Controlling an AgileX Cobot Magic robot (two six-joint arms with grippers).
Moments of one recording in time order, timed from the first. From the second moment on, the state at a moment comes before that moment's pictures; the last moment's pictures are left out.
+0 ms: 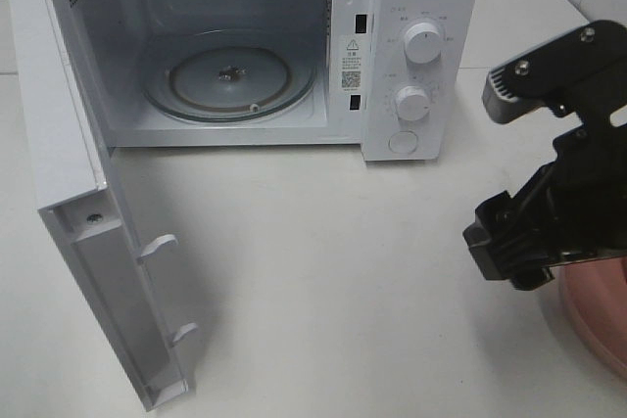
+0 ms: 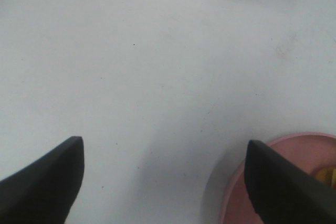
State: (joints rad) left arm 0.04 0.00 -0.52 -0.09 1.07 0.05; right arm 0.75 1.11 -0.62 -0.48 0.60 0.58
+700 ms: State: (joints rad) left arm 0.04 0.00 -0.52 -0.09 1.07 0.05; right arm 0.75 0.76 -0.66 -0.22 0.91 0.31
